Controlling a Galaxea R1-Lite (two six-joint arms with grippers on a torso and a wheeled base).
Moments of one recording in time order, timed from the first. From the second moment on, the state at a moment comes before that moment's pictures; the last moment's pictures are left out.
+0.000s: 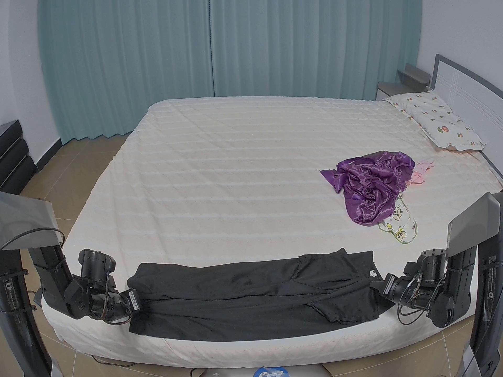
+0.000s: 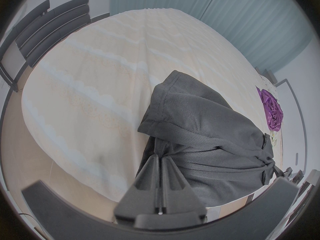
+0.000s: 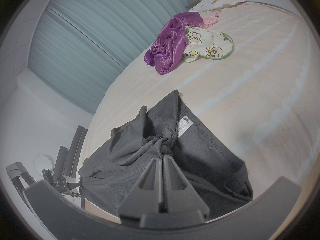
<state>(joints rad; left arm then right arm) -0.04 2.16 -0.37 -0.77 -0.10 -0.51 0.09 2.40 -0.23 -1.55 0.27 0.60</state>
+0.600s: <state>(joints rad) 0.04 2.07 -0.41 -0.70 -0.11 -0.53 0.05 2.32 -0.22 -1.55 0.26 0.77</state>
